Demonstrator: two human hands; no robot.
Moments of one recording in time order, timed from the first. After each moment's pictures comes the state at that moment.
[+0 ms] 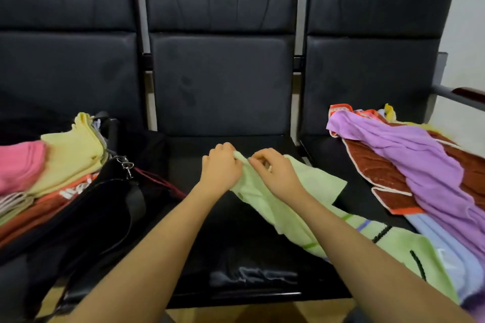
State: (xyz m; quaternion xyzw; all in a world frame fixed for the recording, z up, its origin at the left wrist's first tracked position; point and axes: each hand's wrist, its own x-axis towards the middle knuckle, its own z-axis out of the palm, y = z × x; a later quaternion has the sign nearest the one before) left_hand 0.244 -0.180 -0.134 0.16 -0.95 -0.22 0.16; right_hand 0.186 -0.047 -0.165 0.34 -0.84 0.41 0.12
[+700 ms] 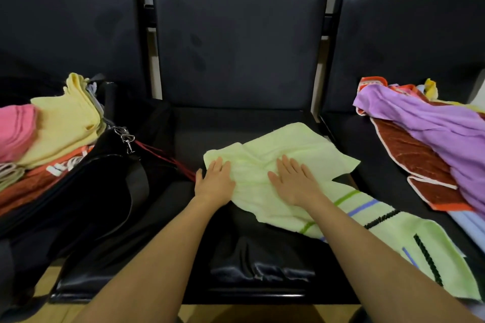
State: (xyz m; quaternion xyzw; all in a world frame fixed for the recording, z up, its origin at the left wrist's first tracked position) left_hand 0.240 -0.227 -0.243 0.19 -0.97 -0.16 -0.05; right_hand 0.154 -0.053 -0.244 0.24 -0.96 0.04 -0.14
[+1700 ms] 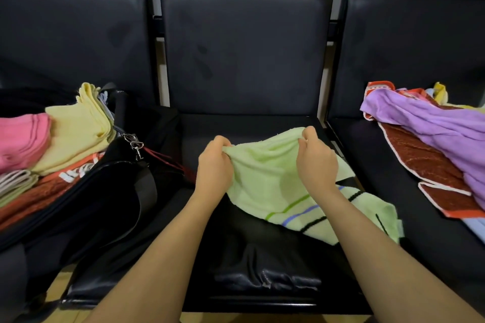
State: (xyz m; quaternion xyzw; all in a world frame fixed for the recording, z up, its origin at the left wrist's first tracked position) left_hand 0.249 -0.228 -0.194 0.20 -0.83 -0.42 0.30; right_hand 0.154 -0.063 -0.195 0.15 -0.92 0.26 0.24
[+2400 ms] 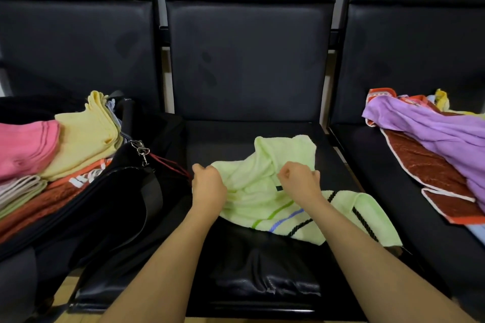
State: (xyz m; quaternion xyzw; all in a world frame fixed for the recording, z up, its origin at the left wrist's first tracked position) left_hand 0.257 -0.243 -0.219 0.33 -0.90 -0.25 0.13; right_hand 0.155 -0.078 -0.226 0.18 -0.96 0.22 0.02
